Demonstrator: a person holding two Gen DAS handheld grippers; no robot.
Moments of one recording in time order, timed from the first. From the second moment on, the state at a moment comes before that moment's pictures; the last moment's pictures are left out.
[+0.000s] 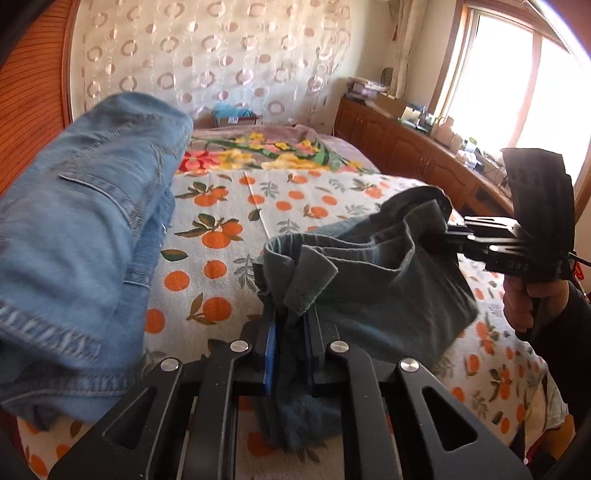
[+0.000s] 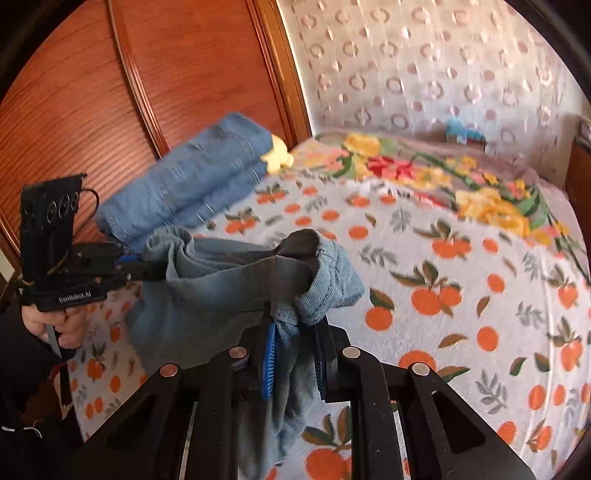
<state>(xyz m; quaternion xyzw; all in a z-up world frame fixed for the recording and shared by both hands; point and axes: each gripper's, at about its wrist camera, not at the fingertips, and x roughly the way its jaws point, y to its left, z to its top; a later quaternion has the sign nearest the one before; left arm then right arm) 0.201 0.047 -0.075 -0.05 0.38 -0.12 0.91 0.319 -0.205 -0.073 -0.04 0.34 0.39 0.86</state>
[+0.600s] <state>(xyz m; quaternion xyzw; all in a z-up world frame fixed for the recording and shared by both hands) 0.149 0.115 0.025 -0.09 0.25 -0.04 0.96 0.328 -0.099 0.049 -0.12 0.22 0.42 0.87</state>
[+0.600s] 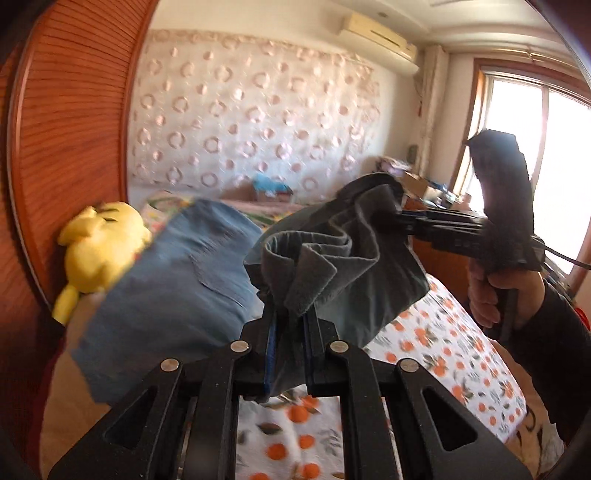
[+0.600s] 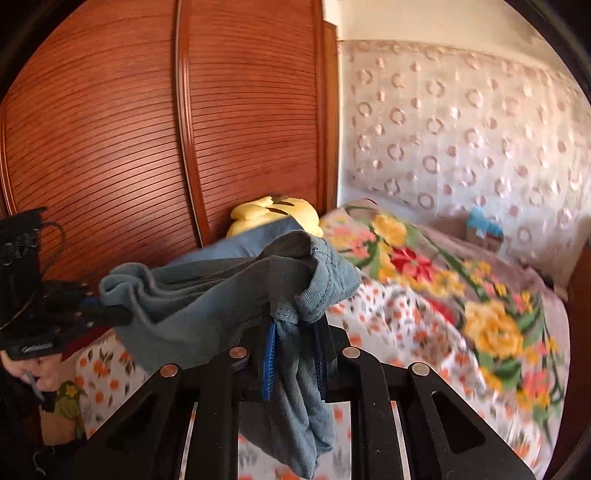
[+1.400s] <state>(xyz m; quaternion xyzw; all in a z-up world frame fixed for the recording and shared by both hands) 0.194 0.212 -0.018 -0.14 0.32 0.06 0.94 0.451 0.103 -0.002 -0.20 0.25 0.40 0.86</state>
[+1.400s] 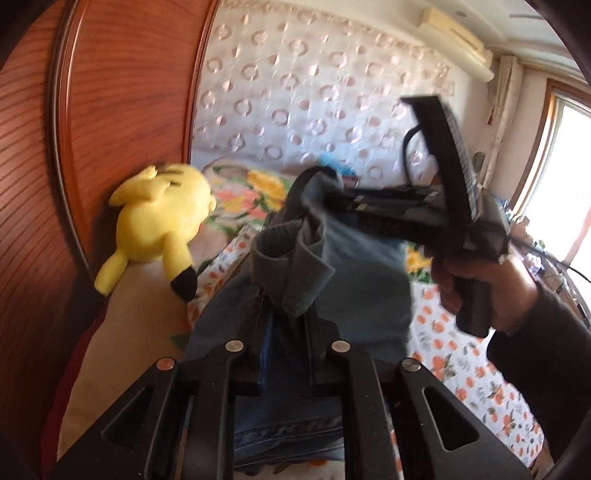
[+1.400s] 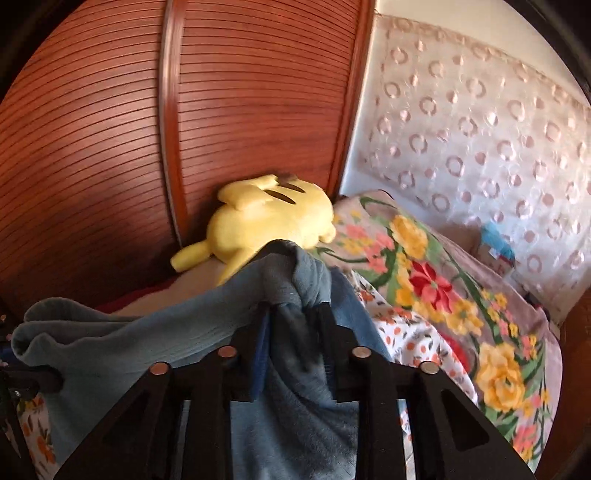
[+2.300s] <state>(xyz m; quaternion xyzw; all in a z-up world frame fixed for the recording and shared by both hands) 0.217 0.198 -0.034 -0.12 0.35 0.01 0.93 0.452 0.052 -0.046 -0.09 0.31 0.44 0.84</state>
